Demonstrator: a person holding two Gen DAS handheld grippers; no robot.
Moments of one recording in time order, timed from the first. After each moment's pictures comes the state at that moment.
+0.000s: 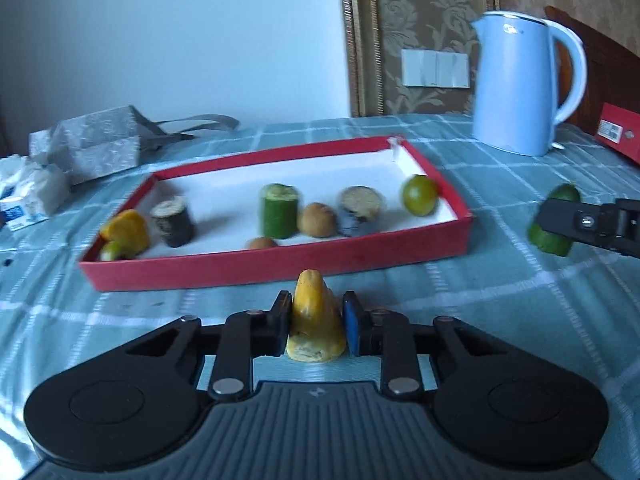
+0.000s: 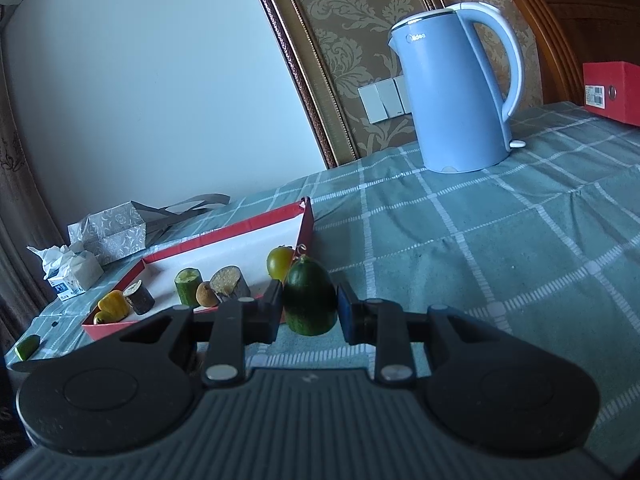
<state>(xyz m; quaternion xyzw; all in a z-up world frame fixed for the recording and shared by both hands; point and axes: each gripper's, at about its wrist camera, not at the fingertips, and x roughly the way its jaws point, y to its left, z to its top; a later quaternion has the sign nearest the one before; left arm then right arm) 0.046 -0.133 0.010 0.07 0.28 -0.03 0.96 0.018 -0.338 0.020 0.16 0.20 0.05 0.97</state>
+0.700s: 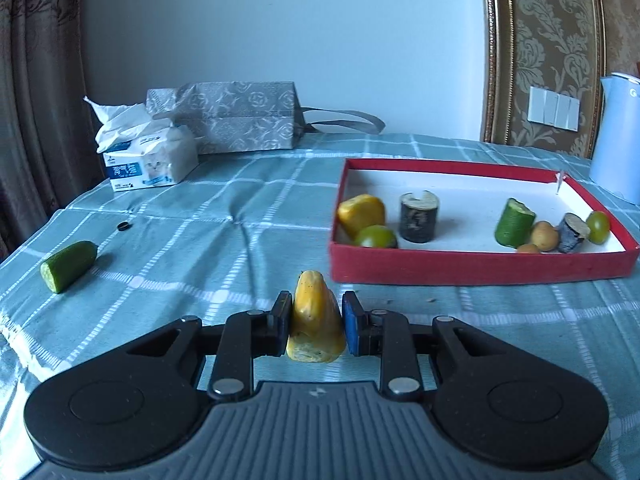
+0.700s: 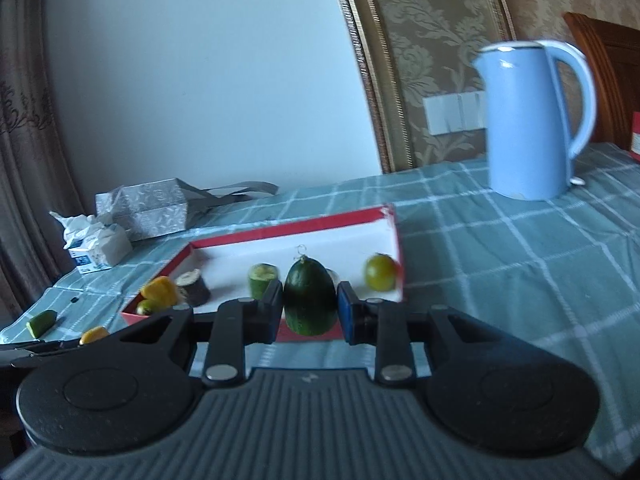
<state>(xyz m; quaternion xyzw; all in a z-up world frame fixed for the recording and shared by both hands) 0.046 0.039 0.013 0.01 0.27 0.05 0.96 0.029 -0.241 0.050 0.10 0.20 0.09 0.97</state>
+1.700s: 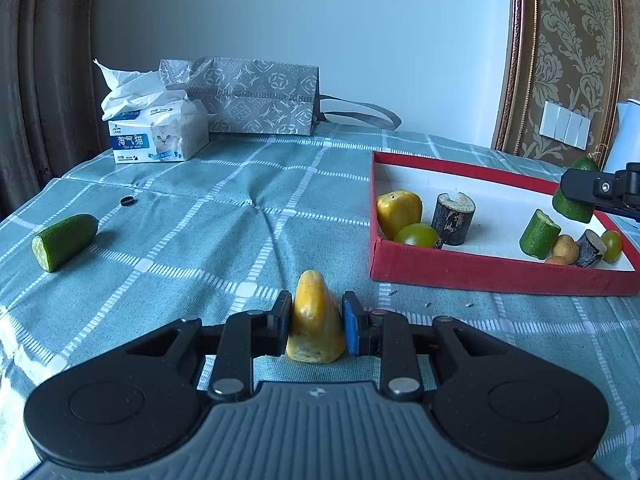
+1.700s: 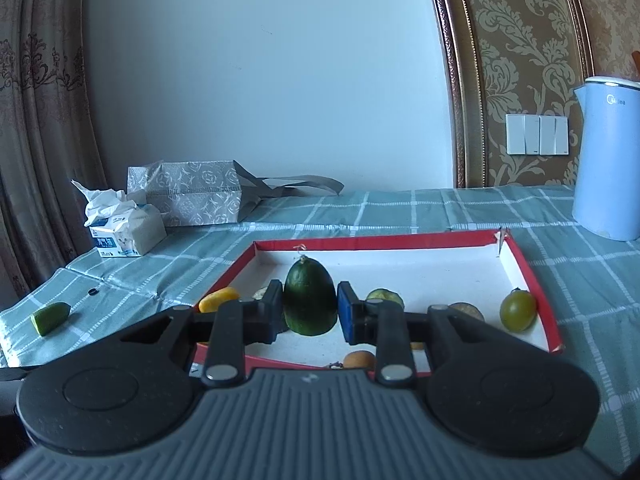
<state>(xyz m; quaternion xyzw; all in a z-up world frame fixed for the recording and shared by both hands) 0.058 0.075 0.004 -0.04 0.28 0.04 0.96 0.081 -0.133 0.051 0.04 0.19 0.12 0.97</state>
